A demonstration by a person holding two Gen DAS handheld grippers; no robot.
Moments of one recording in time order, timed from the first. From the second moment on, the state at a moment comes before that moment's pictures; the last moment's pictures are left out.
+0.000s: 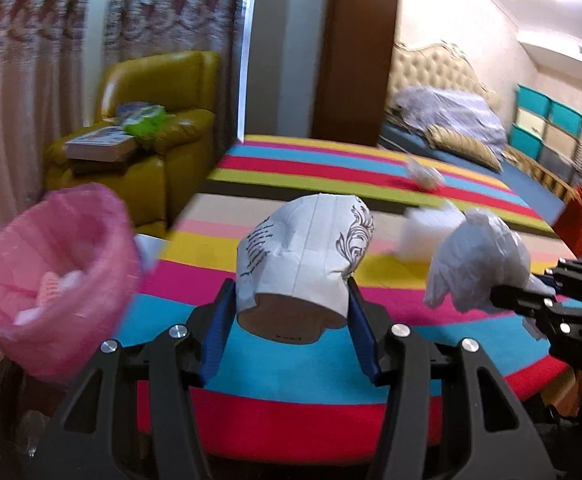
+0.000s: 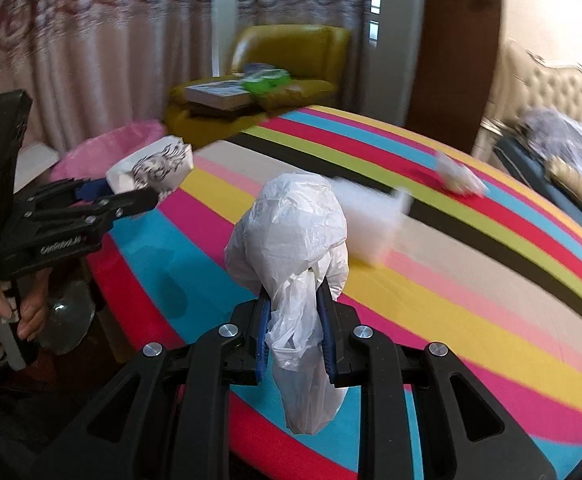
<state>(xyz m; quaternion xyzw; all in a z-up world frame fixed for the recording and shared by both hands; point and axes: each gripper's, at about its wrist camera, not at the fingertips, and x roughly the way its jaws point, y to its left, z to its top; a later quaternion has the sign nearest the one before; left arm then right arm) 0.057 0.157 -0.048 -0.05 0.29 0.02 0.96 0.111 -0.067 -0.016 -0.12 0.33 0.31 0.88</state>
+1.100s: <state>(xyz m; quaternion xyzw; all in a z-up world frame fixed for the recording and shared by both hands) -0.011 0.428 -0.012 -0.19 0.20 0.32 0.91 0.149 0.249 0.046 -0.18 0.25 0.48 0.82</state>
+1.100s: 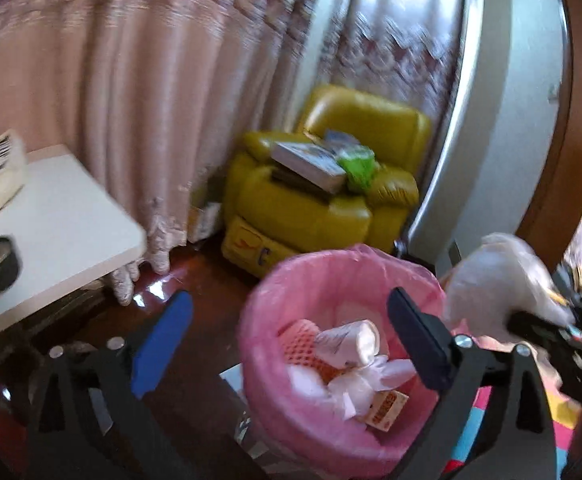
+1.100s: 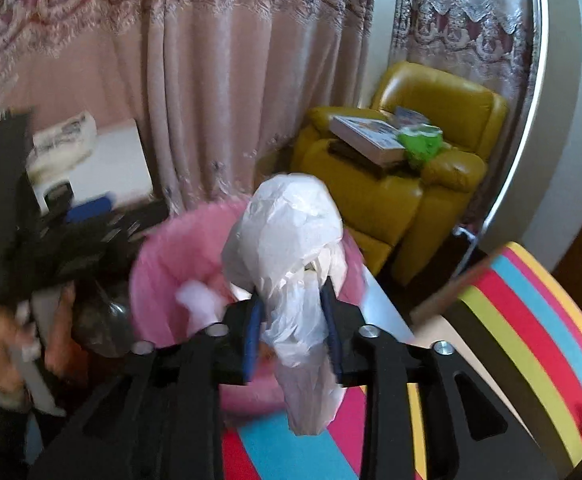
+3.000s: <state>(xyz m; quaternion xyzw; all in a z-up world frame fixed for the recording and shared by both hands) 0.086 0.121 -0.069 0.03 0.33 0.01 0.95 0.264 -0.082 -0.038 -0.12 0.36 0.32 0.87</state>
